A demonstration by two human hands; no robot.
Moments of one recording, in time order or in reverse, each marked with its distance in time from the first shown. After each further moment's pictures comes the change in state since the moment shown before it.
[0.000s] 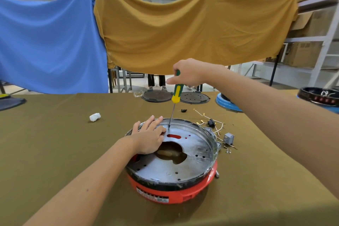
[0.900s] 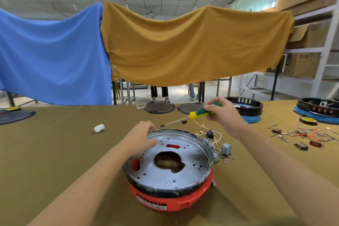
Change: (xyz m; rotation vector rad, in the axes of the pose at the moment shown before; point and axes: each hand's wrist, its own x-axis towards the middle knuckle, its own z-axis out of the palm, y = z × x) left_hand -0.026 -0.008 -0.031 -0.348 0.346 -0.008; right_hand -0.075 0.083 0.087 1.207 0.450 0.288
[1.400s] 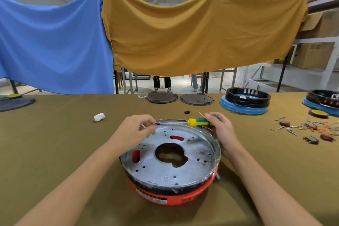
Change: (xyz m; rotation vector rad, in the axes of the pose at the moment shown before) left_hand -0.024 -0.001 -0.006 -0.230 0.134 0.047; right_hand -0.029 0.069 0.033 0.372 0.076 0.166
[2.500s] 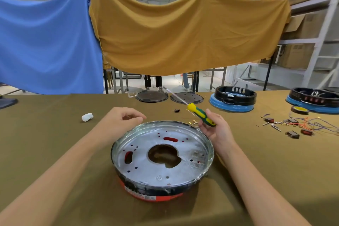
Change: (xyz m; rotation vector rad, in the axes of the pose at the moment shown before) left_hand -0.004 0.019 -0.023 -0.149 -0.026 -0.091; right_hand -0.010 -0.007 -0.012 0.457 0.060 0.088
